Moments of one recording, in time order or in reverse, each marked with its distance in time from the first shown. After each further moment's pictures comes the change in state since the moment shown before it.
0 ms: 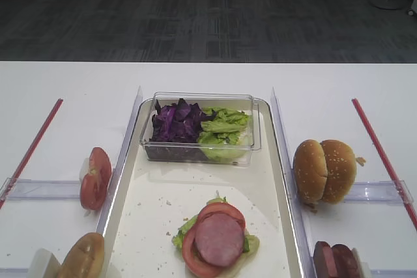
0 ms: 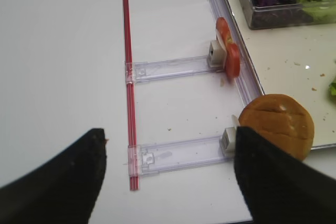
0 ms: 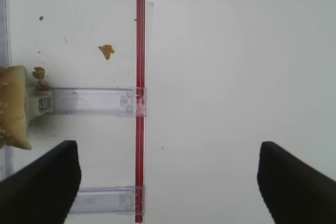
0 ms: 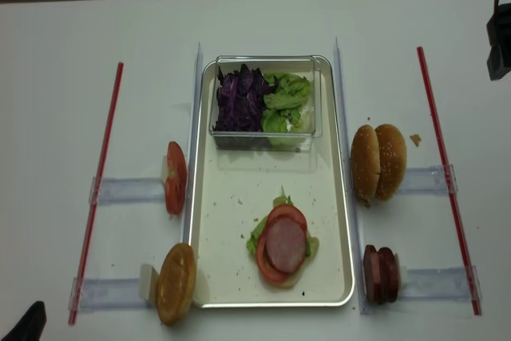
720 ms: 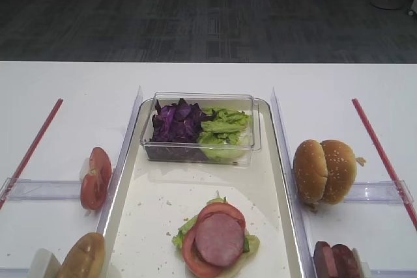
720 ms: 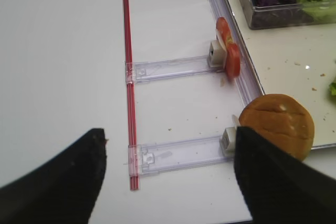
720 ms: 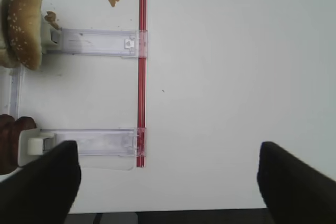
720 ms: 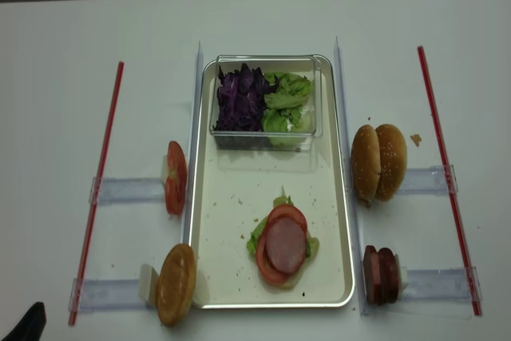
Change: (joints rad) left arm 0.000 0.000 0.000 0.000 0.000 0.007; right arm 0.000 -0.598 0.391 0.000 0.011 -0.002
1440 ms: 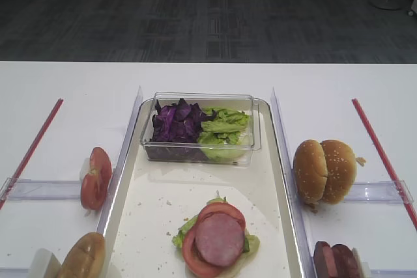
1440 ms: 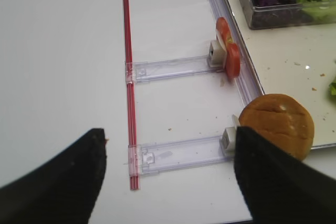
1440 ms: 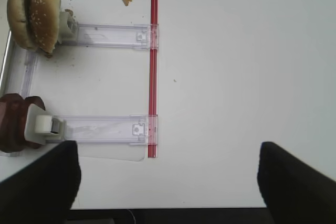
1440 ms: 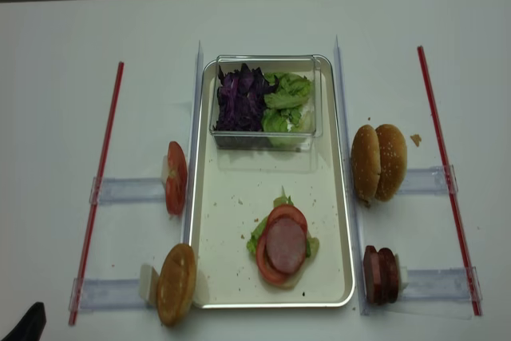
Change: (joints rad) left arm 0.000 0.000 0.000 0.000 0.000 0.000; right arm 0.000 -0.478 0.269 0.032 -0.008 0.003
